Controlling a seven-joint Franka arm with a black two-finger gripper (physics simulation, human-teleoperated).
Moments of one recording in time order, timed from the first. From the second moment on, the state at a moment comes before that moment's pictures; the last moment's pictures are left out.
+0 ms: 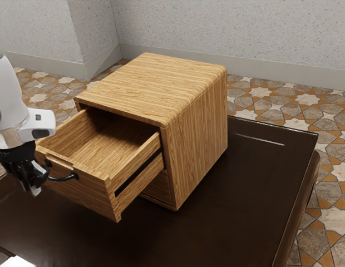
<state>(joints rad) 0.04 -0.90 -0.12 -2.58 0.03 1.70 -0.08</state>
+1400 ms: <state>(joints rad) 0.02 -0.19 -0.12 -2.07 0.10 1.95 -0.11</state>
